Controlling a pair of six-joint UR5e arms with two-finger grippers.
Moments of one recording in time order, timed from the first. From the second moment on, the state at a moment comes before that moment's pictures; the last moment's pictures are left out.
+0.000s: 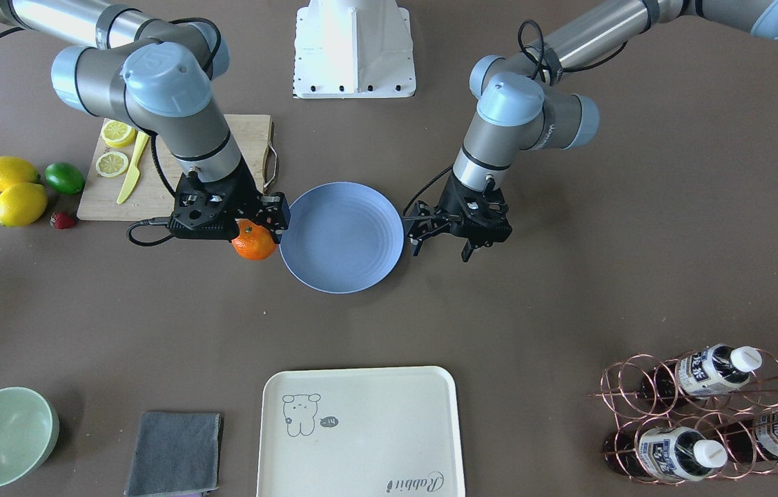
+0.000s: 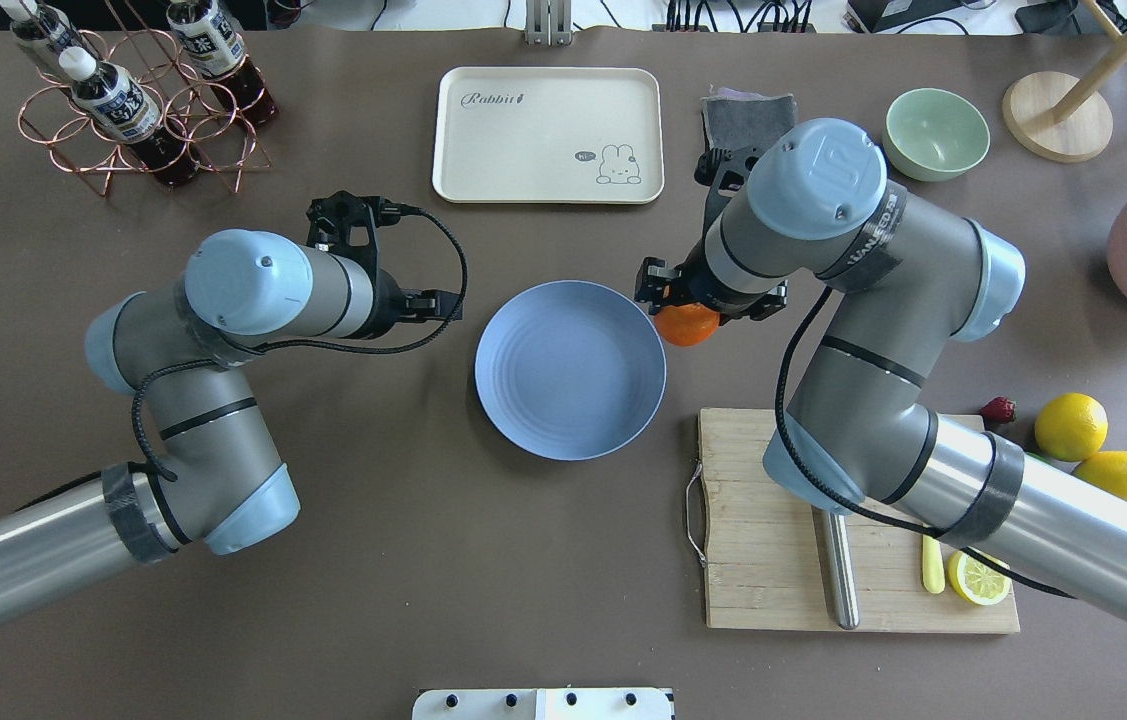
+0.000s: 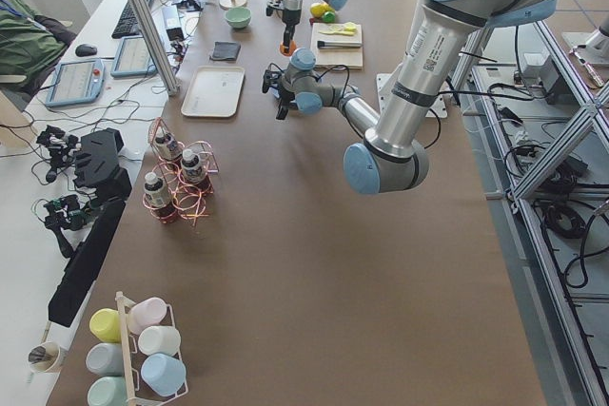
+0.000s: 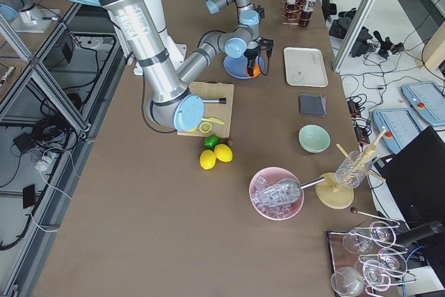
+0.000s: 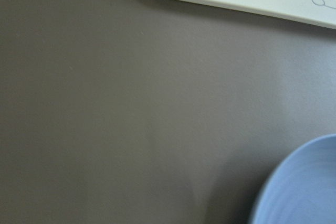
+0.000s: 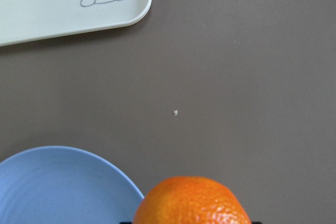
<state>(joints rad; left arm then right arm) -0.60 -2.08 -1.57 -2.13 -1.72 -1.12 0.63 -1.00 1.71 -1.44 1.90 1.28</state>
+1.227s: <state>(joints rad) -1.05 -1.80 -1.82 -2.06 -2.12 -0.67 0.50 -0.81 1.49 -1.43 1.76 1.35</state>
